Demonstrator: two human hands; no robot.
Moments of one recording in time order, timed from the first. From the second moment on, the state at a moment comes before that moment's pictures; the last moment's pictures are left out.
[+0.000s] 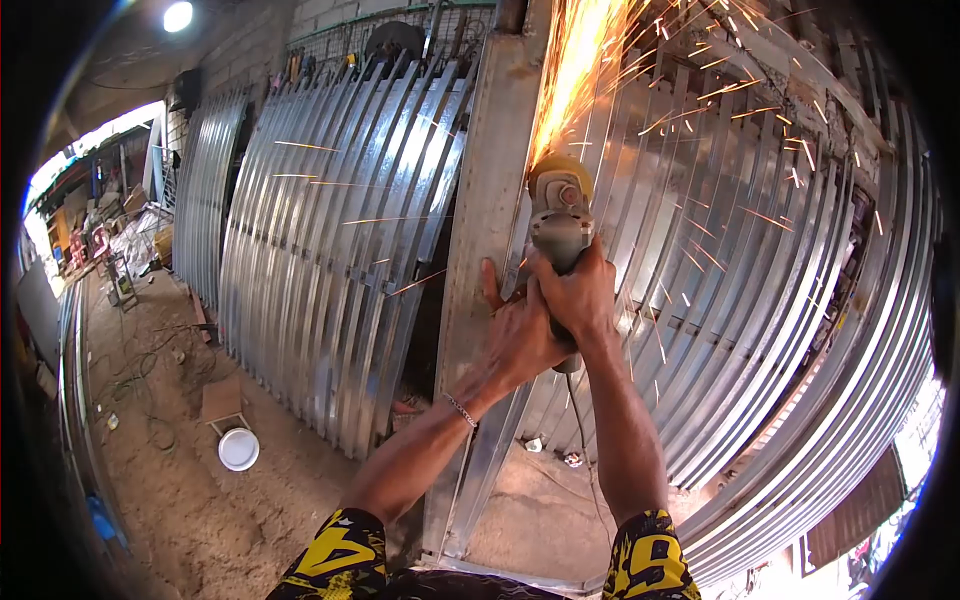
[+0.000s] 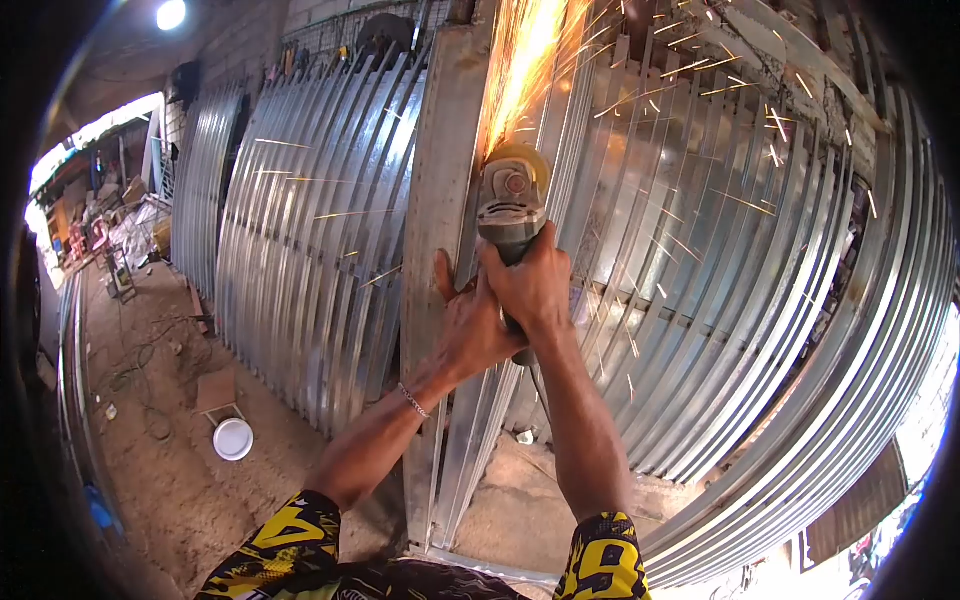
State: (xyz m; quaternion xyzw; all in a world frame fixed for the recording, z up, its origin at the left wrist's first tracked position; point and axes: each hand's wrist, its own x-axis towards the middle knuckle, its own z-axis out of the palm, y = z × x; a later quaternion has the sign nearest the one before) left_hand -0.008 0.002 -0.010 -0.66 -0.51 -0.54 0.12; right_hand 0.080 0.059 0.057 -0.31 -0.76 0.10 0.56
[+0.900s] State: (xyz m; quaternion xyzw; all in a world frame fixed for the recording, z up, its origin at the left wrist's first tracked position) left_hand -0.005 0.011 -0.014 -0.66 -0.47 -0.57 0.12; right_hand 0.082 0.061 0.059 -0.29 -0.77 0.08 0.56
